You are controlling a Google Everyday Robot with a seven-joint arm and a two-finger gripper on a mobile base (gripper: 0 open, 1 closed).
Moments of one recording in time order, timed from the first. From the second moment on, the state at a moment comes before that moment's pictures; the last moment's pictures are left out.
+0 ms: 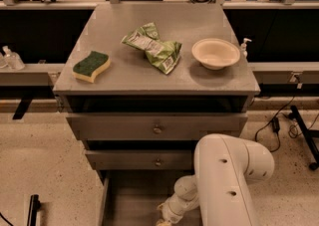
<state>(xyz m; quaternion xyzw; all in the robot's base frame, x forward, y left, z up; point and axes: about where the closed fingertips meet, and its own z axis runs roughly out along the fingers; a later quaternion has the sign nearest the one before) 0.409 -0.013 0.145 -0.65 0.71 0.28 0.07</state>
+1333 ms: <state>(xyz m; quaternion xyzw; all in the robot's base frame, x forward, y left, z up) 0.435 -0.038 0.154 -0.64 0.74 0.20 0.11</state>
